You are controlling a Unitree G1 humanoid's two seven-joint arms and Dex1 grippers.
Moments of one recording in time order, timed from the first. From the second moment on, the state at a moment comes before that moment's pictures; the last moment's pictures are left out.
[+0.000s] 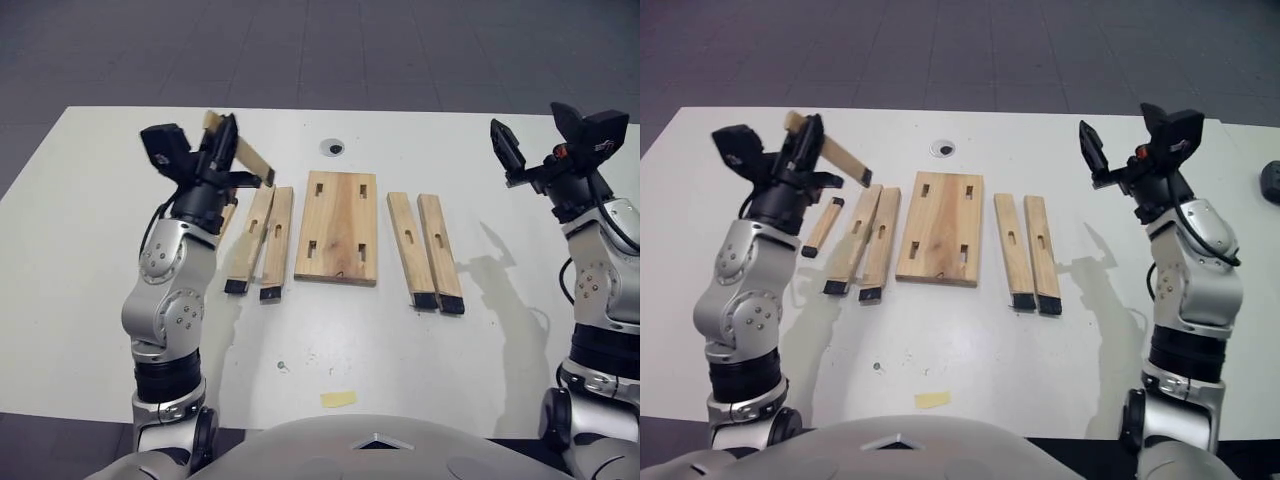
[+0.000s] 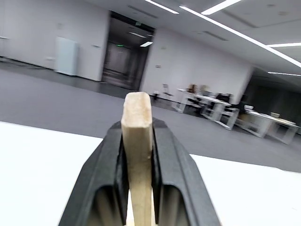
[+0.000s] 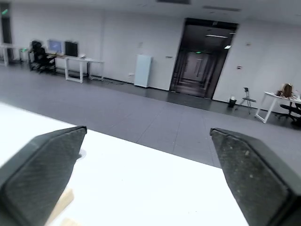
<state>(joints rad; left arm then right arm) -0.16 0.17 0.18 -0.47 -0.55 0.43 0.03 -0.27 -0.44 -0.32 -0.14 0.38 0.35 0.34</state>
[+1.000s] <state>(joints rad) -0.04 0.12 0.10 -0.24 -0.32 0.26 -0.07 -0.36 -0.27 -0.30 -0.15 0.38 0.40 0.07</state>
